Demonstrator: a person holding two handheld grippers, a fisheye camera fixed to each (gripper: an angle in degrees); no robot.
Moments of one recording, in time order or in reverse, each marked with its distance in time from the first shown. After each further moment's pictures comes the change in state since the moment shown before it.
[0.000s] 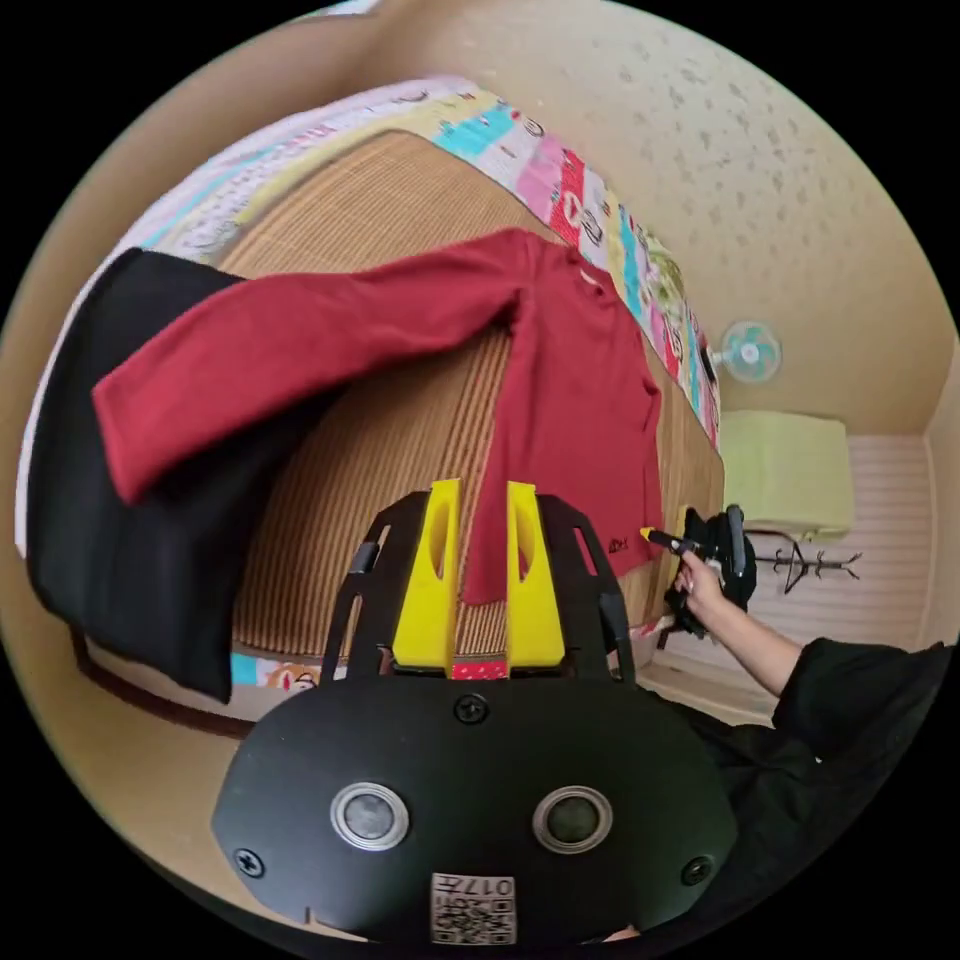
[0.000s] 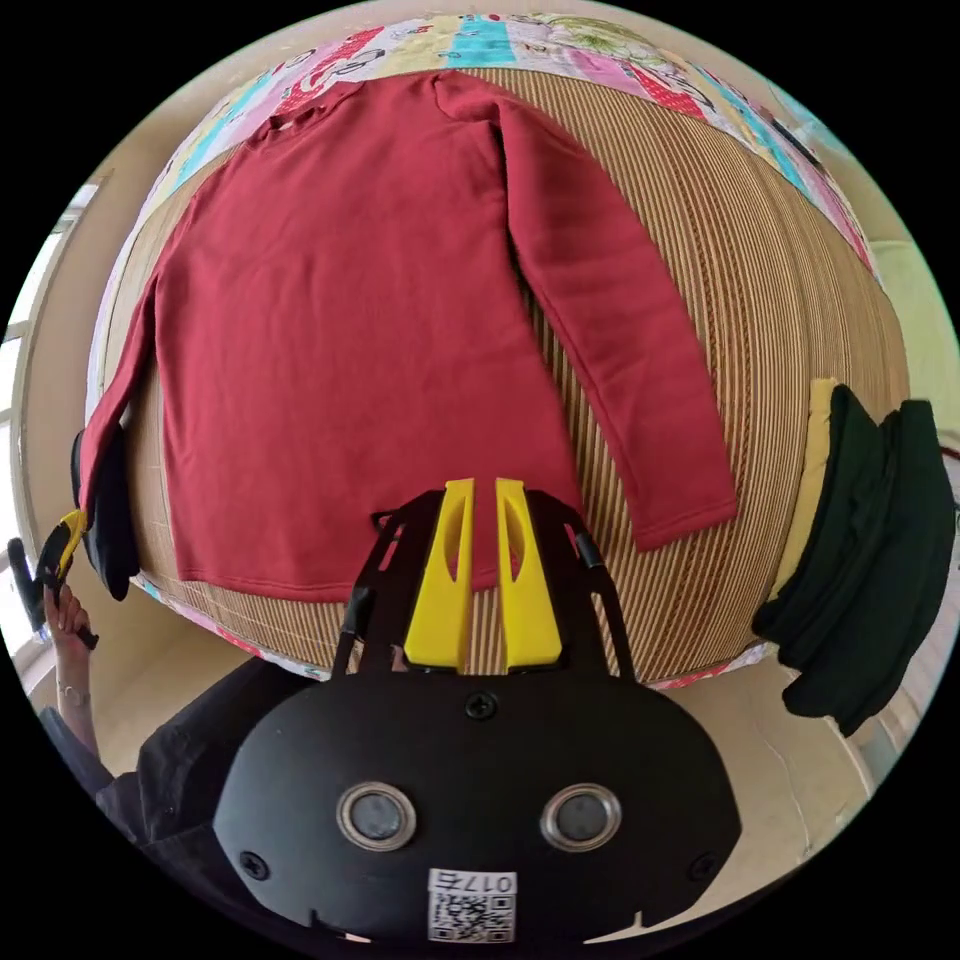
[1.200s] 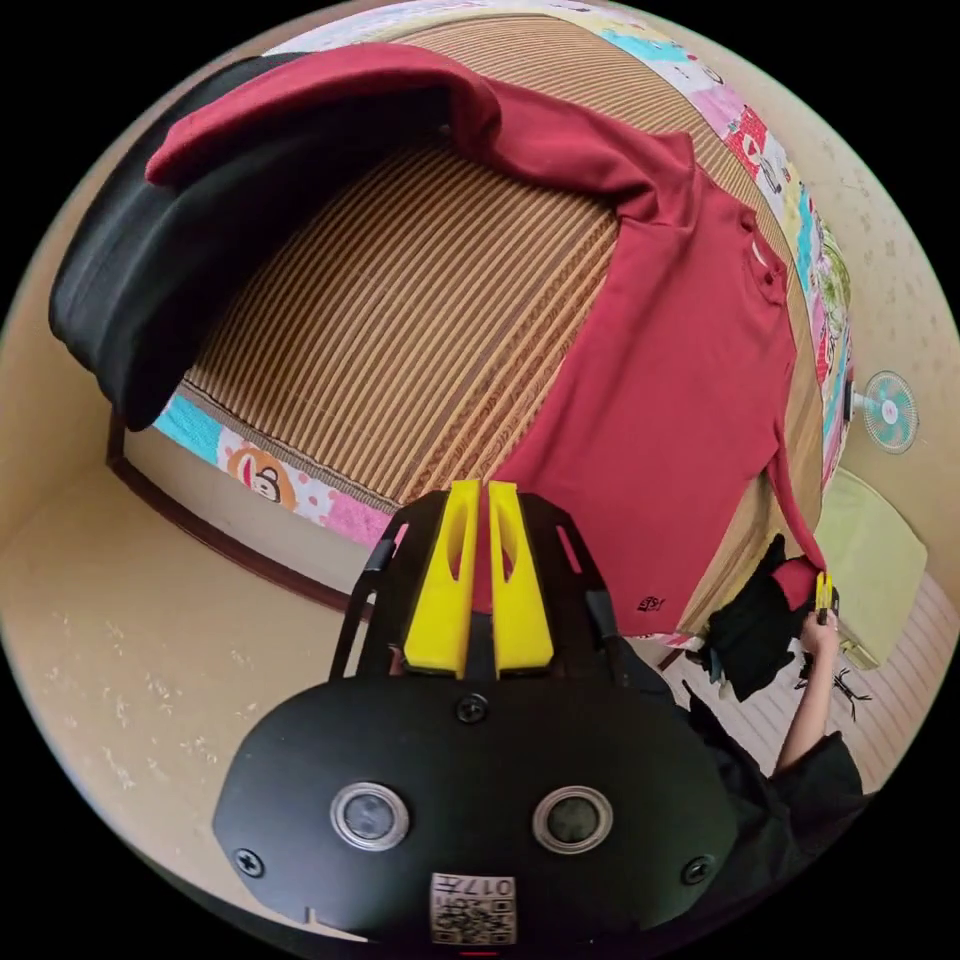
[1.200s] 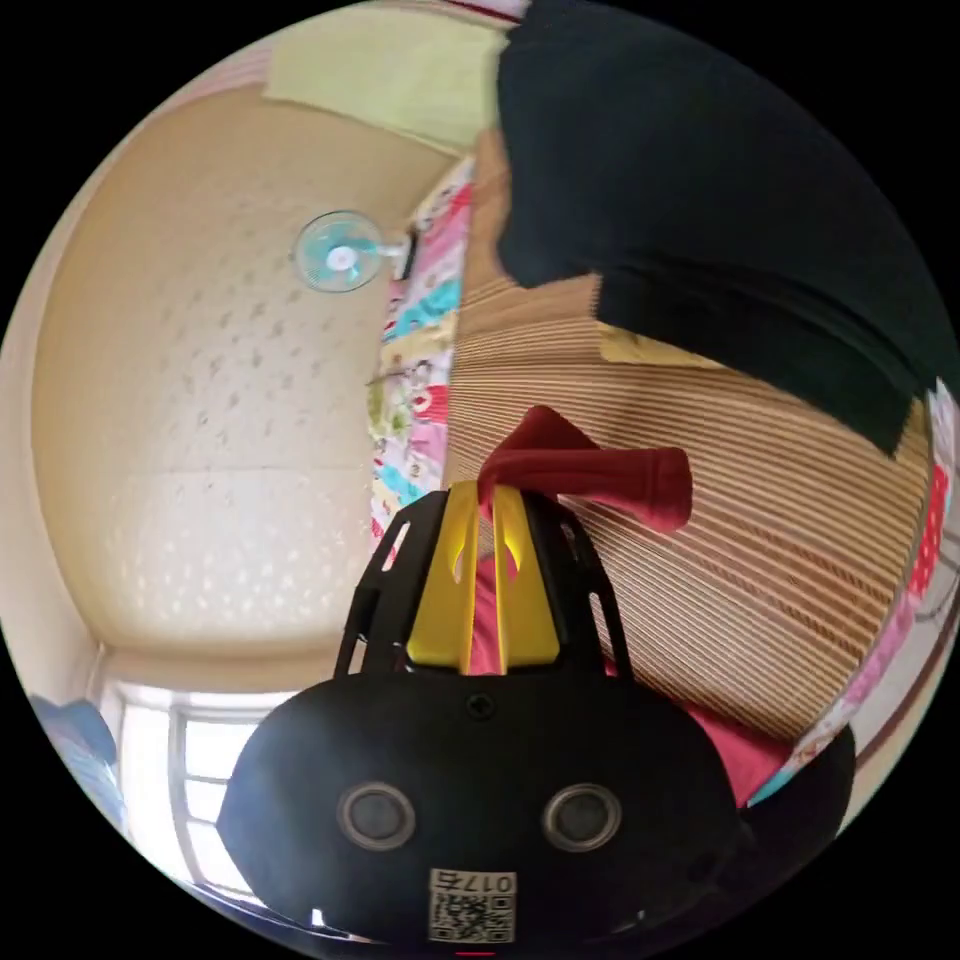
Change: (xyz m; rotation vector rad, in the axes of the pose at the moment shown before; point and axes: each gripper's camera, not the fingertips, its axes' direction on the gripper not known) left arm 0.029 0.118 -0.040 -0.192 -0.271 -0.430; right arm 0.355 0.118 -0.196 0.913 -0.951 0.906
